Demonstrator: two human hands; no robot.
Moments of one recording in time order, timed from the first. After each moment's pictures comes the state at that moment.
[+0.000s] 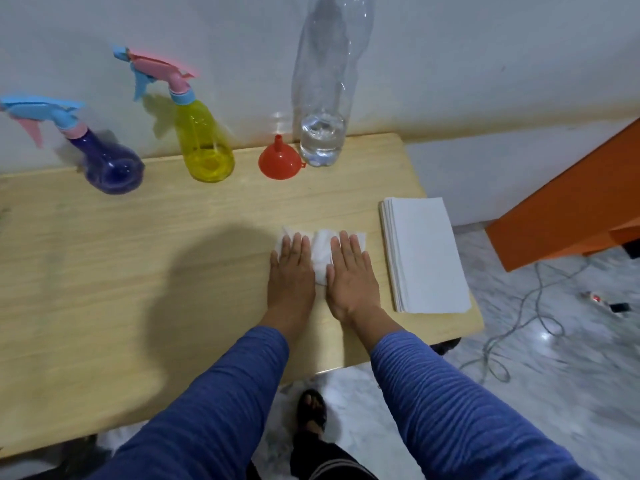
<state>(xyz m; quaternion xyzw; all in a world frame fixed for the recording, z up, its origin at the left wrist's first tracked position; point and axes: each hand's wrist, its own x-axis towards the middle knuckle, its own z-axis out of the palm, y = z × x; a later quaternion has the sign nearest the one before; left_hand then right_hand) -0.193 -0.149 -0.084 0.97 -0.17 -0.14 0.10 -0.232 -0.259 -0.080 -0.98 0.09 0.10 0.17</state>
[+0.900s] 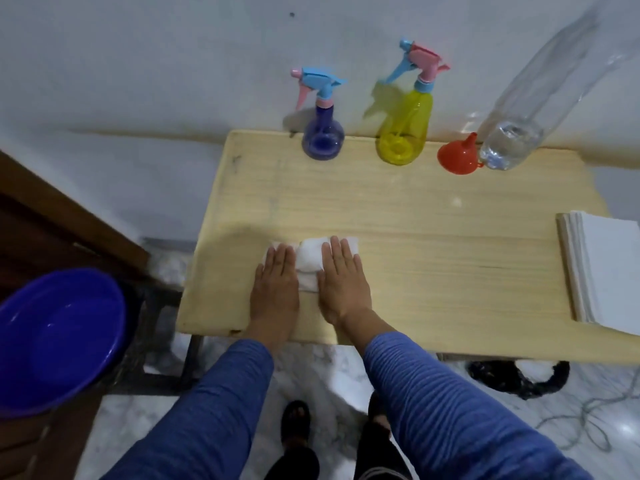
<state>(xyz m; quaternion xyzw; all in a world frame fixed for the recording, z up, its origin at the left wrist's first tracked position) -0.236 0.159 -0.083 0.99 -0.02 -0.08 0.12 -0.232 0.031 -0.080 -0.98 -0.06 0.13 0.16</state>
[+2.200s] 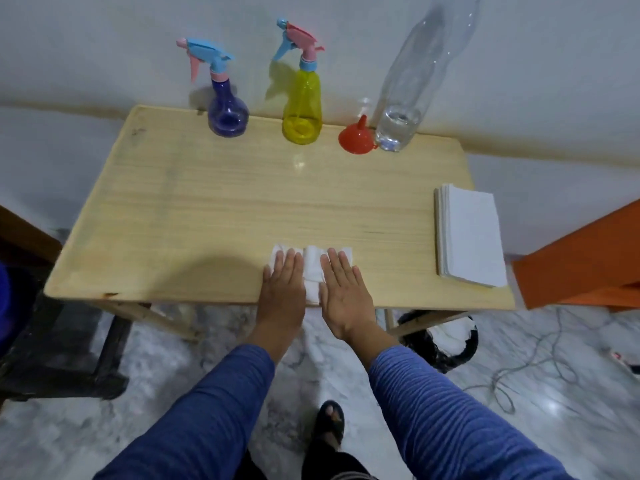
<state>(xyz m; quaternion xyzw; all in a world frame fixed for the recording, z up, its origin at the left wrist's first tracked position) -0.317 -0.007 -0.090 0.98 -0.10 -0.03 0.13 -0.332 -0.135 -0.083 -0.98 -0.06 0.11 0.14</state>
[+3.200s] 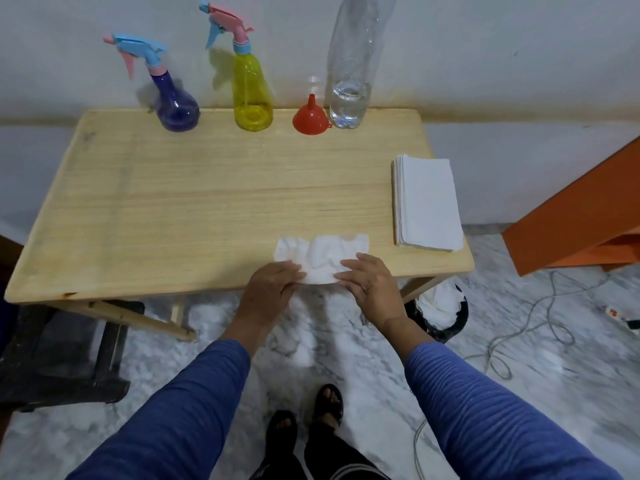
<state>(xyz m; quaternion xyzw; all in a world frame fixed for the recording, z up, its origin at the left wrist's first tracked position) -0.339 -0.050 -0.095 0.92 -0.23 0.03 0.33 -0.373 -0.264 -0.099 -0.94 -0.03 -0.06 0.34</state>
